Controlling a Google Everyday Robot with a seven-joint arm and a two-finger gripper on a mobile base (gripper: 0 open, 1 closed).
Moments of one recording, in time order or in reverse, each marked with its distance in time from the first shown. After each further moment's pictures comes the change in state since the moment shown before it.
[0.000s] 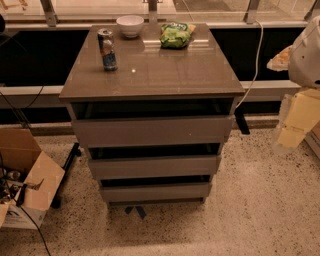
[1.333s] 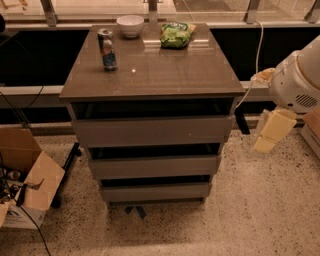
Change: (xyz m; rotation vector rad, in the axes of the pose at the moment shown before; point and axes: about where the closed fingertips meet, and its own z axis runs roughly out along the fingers) arm -0.002 -0.023 0.069 0.028 -0.156 0.002
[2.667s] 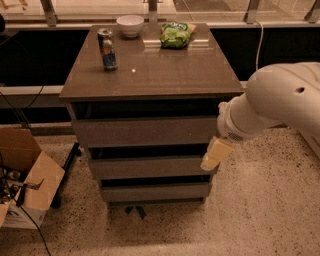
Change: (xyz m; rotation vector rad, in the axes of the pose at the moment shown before) arm -0.014 -0.003 0.136 0.117 0.027 0.089
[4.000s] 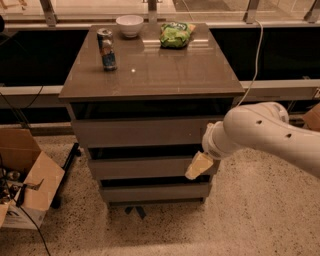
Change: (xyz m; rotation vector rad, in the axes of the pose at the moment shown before) arm 0.013 0.013 0.113 -0.030 -0.048 0.124
